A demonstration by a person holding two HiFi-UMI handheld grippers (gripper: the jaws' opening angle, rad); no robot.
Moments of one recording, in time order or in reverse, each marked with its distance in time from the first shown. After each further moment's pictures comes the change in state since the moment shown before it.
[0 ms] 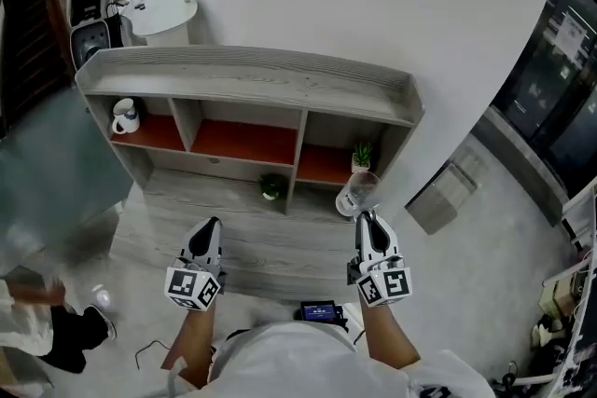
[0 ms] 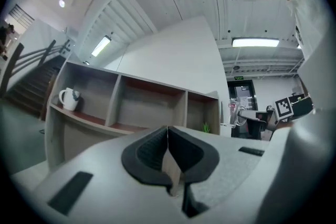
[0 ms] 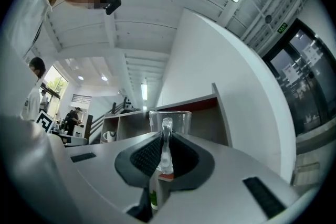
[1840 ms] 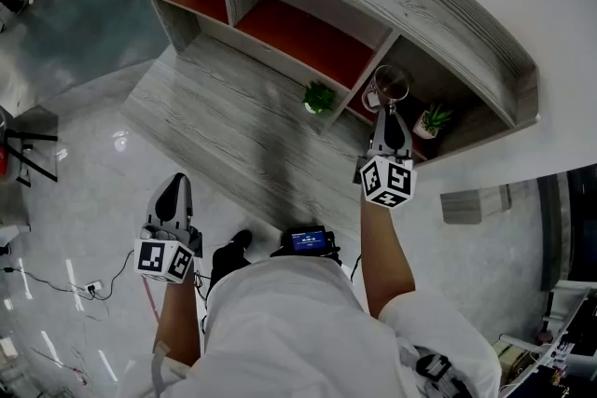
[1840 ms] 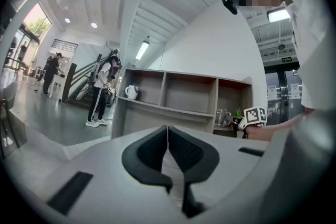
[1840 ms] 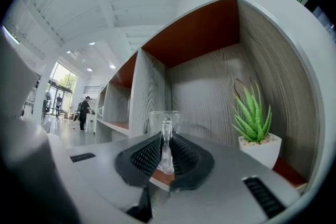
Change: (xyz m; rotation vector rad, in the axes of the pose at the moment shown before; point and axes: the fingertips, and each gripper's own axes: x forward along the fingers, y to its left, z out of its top) left arm -0.131 0.010 -0.052 -0.070 0.097 0.536; right arm 0.169 -0.020 -0.149 0.006 0.210 0.141
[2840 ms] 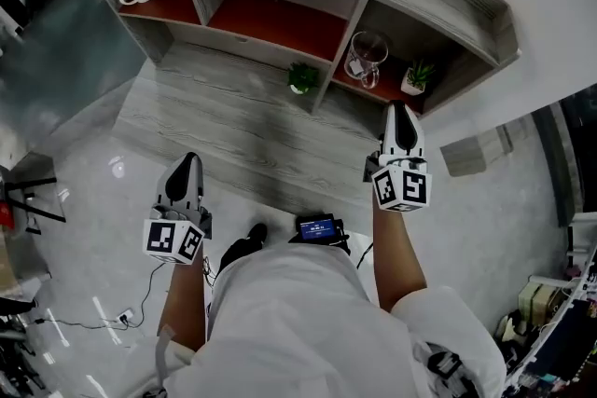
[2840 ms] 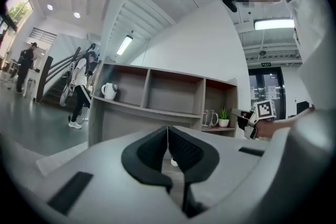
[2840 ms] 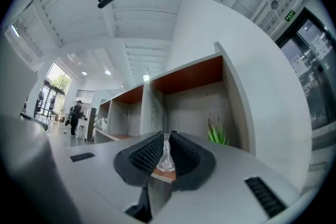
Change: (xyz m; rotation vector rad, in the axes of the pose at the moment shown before) left arm 0.047 -0.014 0.015 0.038 0.022 -0.234; right arm -0.092 0.005 0.054 -0.017 -0.112 -0.090
